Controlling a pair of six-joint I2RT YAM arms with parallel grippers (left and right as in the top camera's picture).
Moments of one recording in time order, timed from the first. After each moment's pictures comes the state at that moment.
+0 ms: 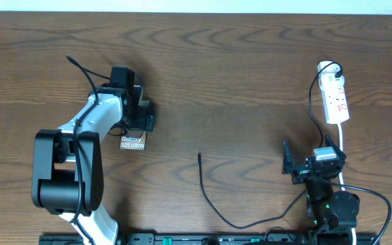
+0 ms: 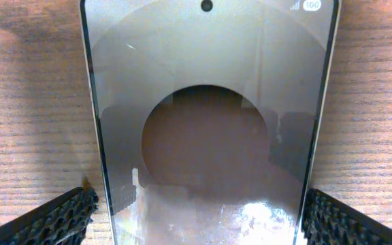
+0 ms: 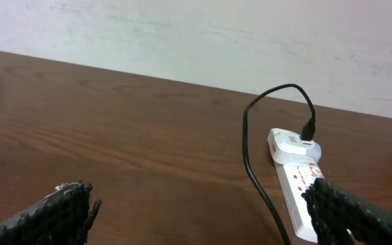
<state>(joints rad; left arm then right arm) -0.08 1.86 1.10 -0.64 0.02 -0.01 0.03 0.03 0.01 -0.06 -0.09 -0.12</state>
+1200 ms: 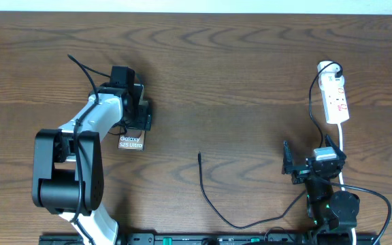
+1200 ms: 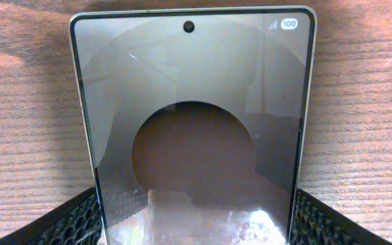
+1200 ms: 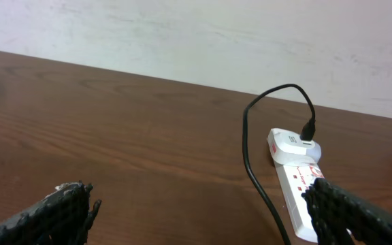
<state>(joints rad) -0.08 1.87 1.10 -0.62 0.01 0.02 0.03 0.03 0.01 -0.06 -0.09 -0.12</state>
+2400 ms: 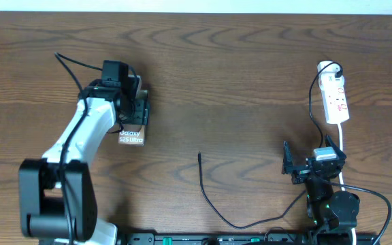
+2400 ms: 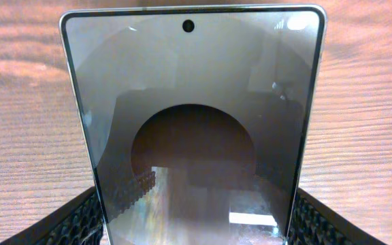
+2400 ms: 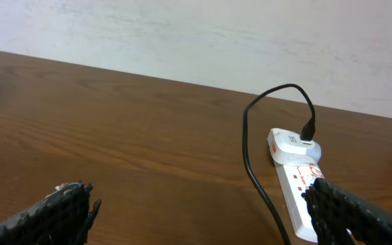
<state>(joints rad) -0.08 1.70 1.11 -0.68 0.06 0.01 0.03 0.03 0.01 -0.06 -0.09 -0.12</state>
